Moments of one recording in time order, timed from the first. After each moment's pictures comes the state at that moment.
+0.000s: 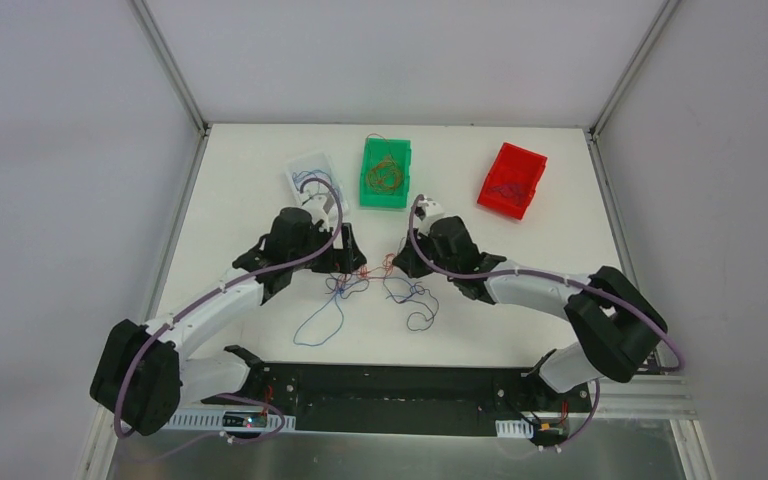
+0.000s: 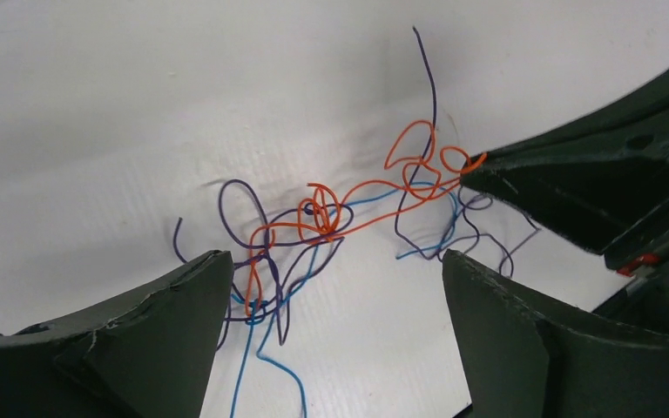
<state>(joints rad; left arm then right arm) -0.47 1.15 0.66 -0.15 0.15 -0.48 0.78 1.53 0.73 0.23 -0.12 0.48</state>
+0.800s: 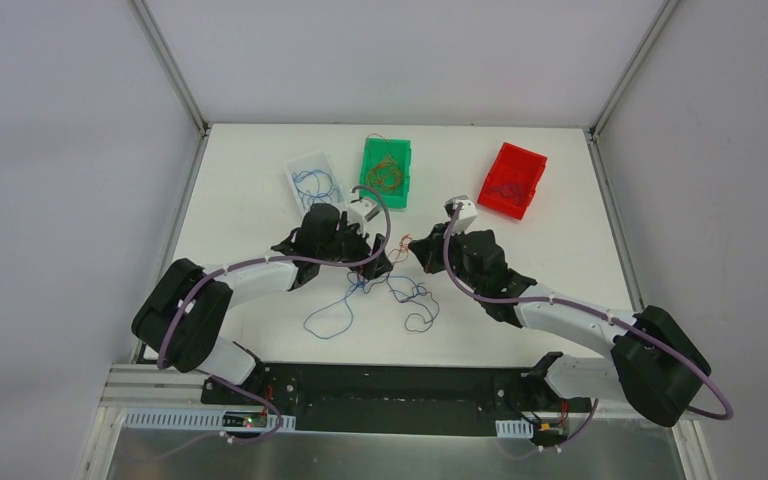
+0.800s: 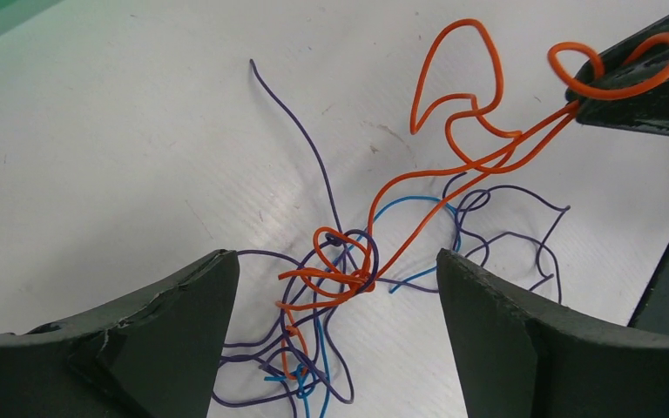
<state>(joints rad) -0.56 1.46 0.66 0.26 0.39 -0.16 0.78 1.22 0.53 0.42 0.05 0.47</state>
